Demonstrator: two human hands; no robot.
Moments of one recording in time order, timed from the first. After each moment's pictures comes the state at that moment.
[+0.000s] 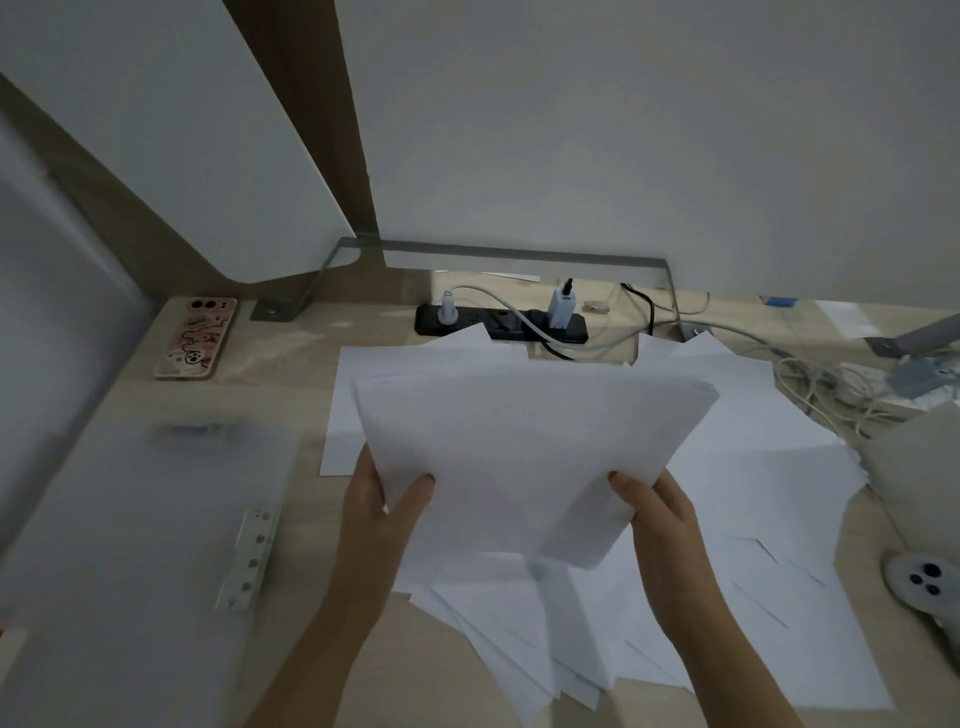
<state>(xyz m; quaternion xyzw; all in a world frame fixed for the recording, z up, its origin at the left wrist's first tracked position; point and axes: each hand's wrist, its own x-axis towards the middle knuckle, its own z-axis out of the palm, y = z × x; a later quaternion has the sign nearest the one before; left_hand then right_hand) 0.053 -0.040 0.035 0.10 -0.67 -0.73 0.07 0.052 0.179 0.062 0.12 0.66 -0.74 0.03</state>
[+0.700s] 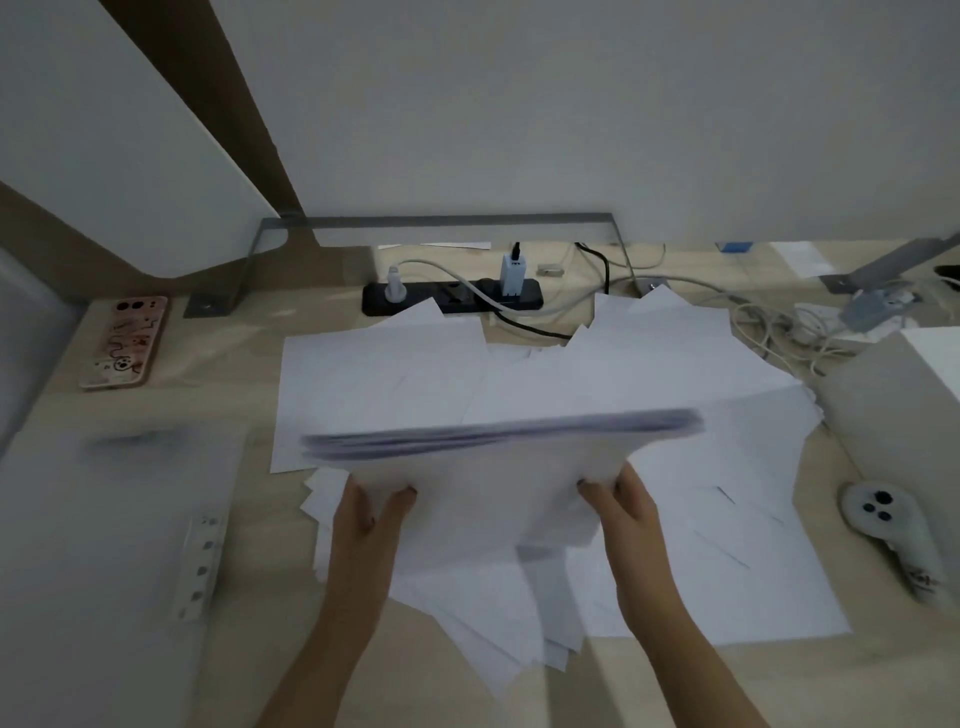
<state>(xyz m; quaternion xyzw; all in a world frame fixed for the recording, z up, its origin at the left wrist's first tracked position) 0.064 -0.002 0.015 0.16 -0.68 -0.71 0.04 0.073 0.201 0.031 0.20 0.70 -0.69 0.03</state>
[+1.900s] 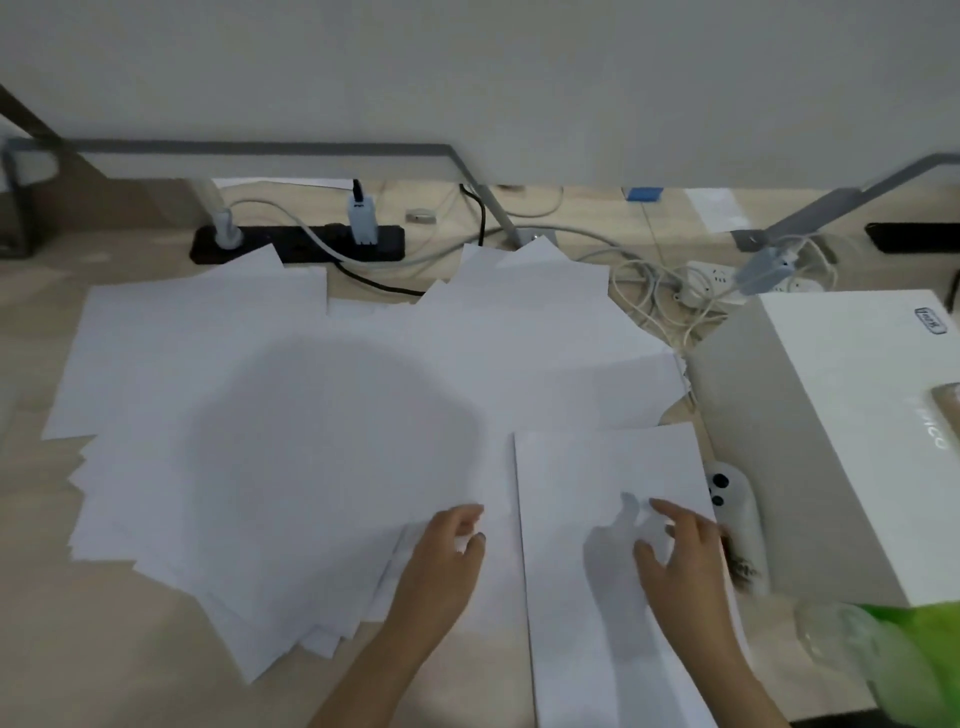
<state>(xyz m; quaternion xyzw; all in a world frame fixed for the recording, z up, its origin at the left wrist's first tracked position) 0.090 0.261 -0.055 0.13 -0.82 -0.52 -0.23 0.112 0.470 -0.021 0.27 0.90 -0.34 0.07</state>
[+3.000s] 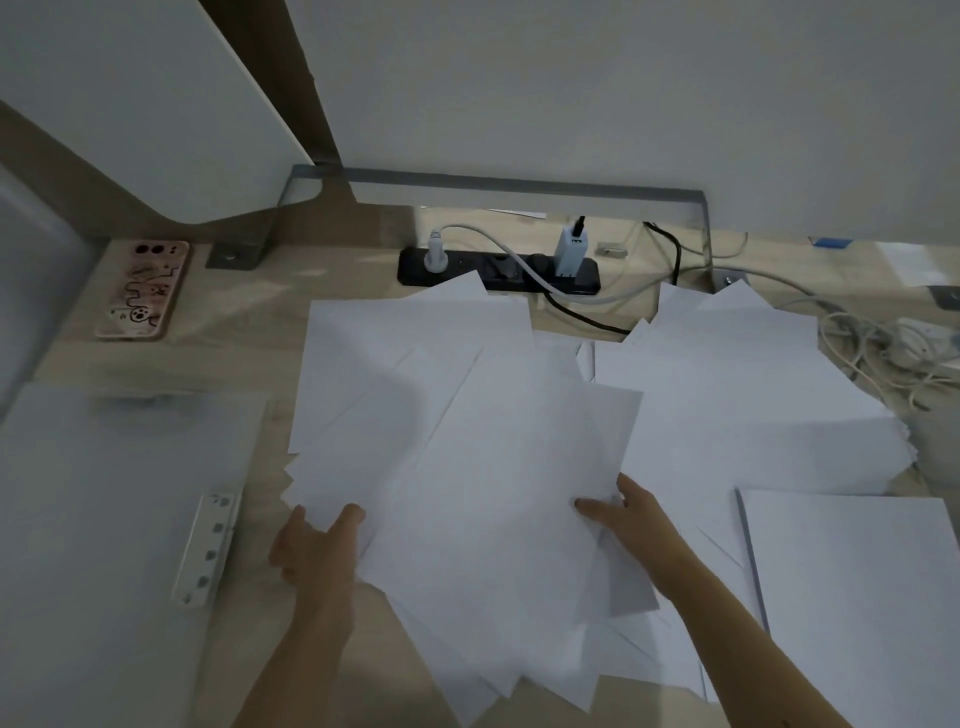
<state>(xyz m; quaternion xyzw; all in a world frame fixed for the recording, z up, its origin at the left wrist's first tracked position) 0.041 -0.050 -0.060 0.52 -0.67 -0.53 -0.04 0.003 0.216 -0.033 0.24 0.77 -0.53 0.26</state>
